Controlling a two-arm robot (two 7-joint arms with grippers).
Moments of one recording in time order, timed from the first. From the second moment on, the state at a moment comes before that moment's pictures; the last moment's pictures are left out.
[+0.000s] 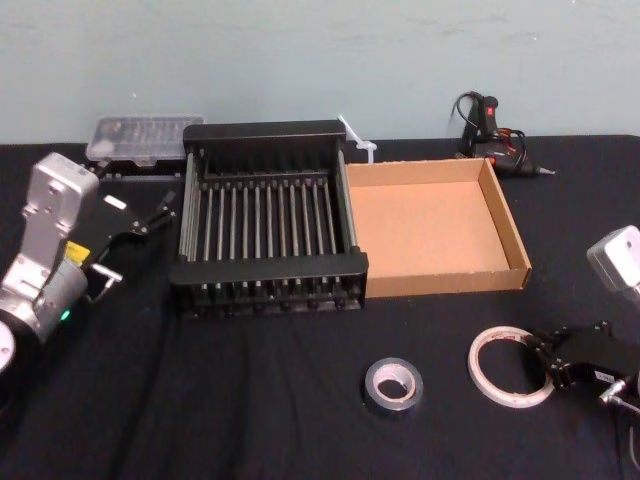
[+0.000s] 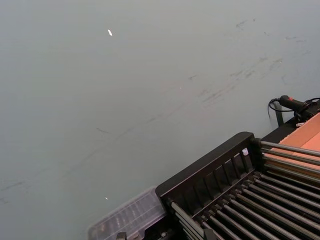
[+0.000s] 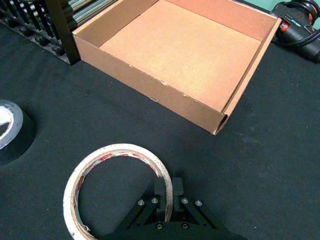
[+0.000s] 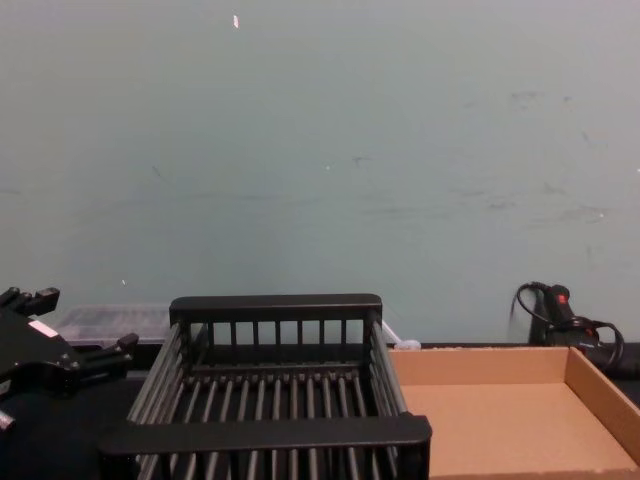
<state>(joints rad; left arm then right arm) -0.20 0.60 0.45 -1.41 -0.25 -0.12 0.03 -0.10 0.69 -0.21 -1.73 0.32 0.46 0.38</state>
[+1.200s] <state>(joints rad) -0.20 0.60 0.45 -1.41 -0.25 -0.12 0.03 0.00 0.65 -0.20 -1.74 0.38 0.44 0.35</state>
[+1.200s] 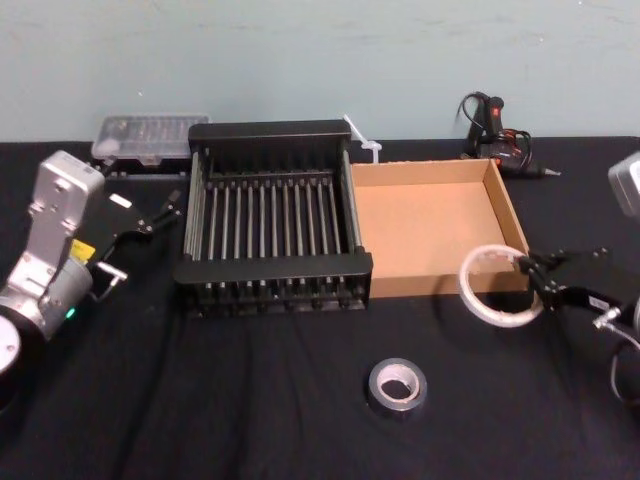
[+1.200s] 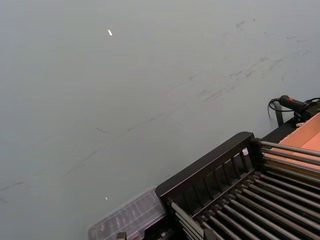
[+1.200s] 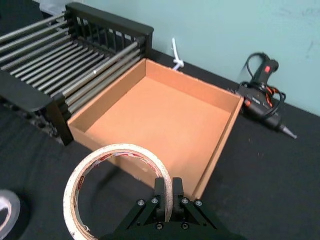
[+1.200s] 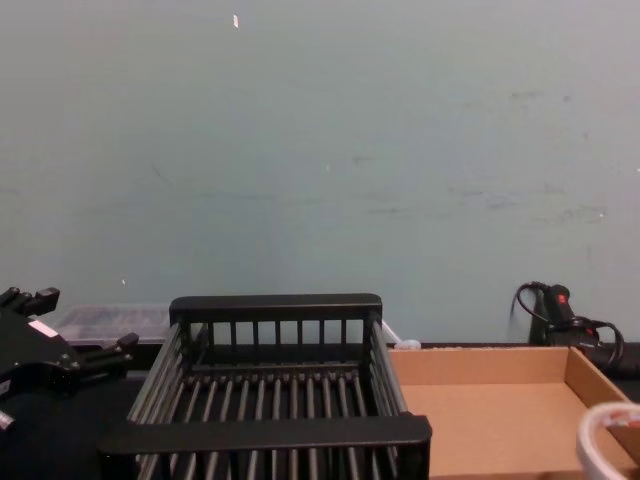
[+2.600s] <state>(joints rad) -0.20 0.60 0.45 -1.41 -0.25 -0.12 0.03 0.47 0.44 -0.49 -1.46 0.25 0.38 0.48</state>
